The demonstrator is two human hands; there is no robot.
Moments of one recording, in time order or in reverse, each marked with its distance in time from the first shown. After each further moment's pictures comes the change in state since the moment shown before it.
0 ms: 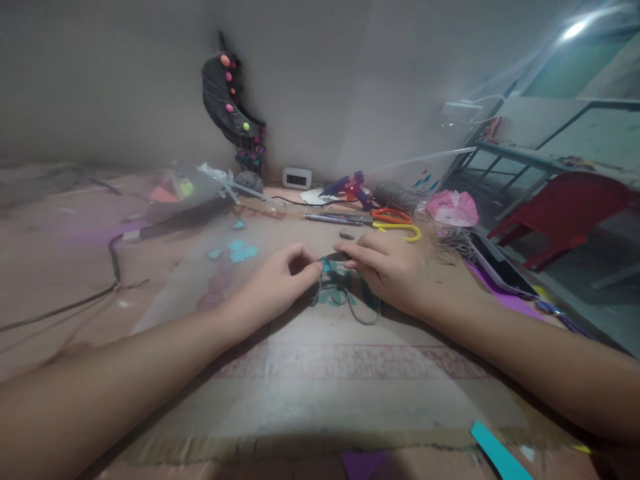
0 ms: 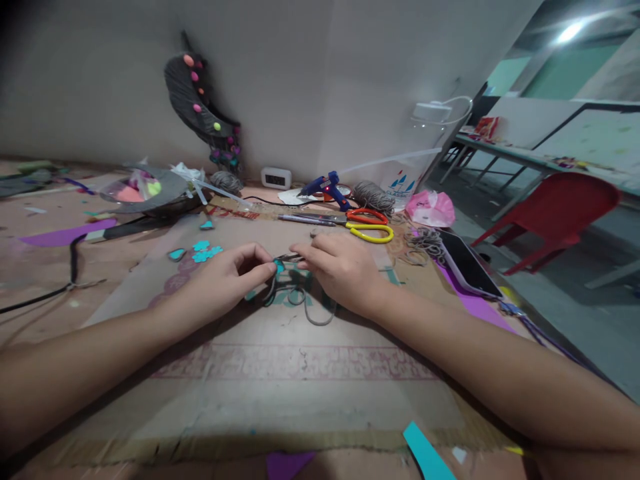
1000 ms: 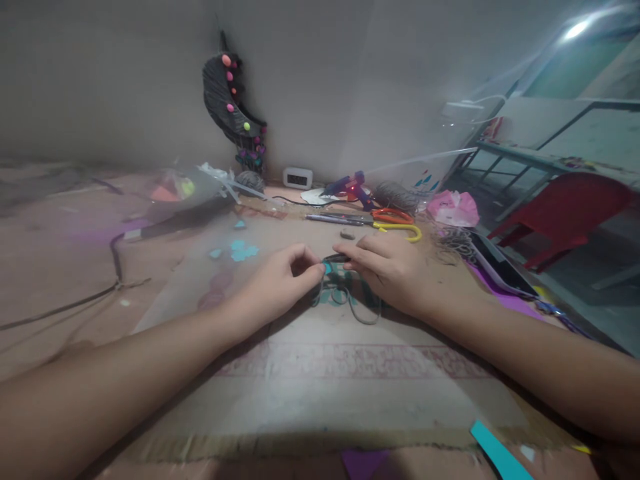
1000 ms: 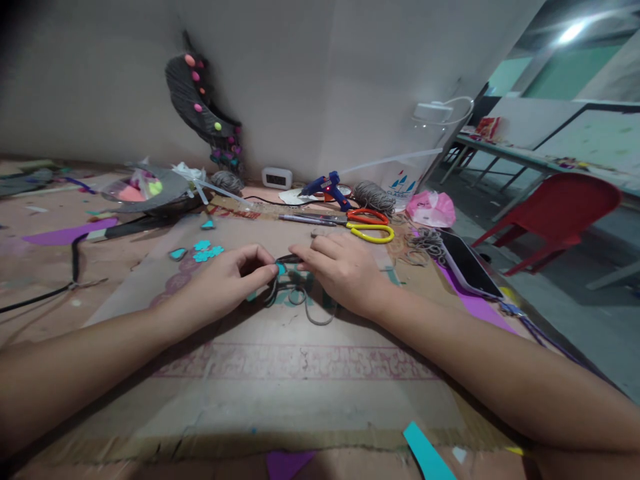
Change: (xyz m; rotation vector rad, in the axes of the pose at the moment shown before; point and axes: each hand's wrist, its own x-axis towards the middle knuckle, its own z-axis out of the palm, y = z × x) left_hand -0.001 -0.001 0.000 0.056 0.005 0.024; right_hand 0.001 0.000 -0.004 -0.055 0.001 -0.084
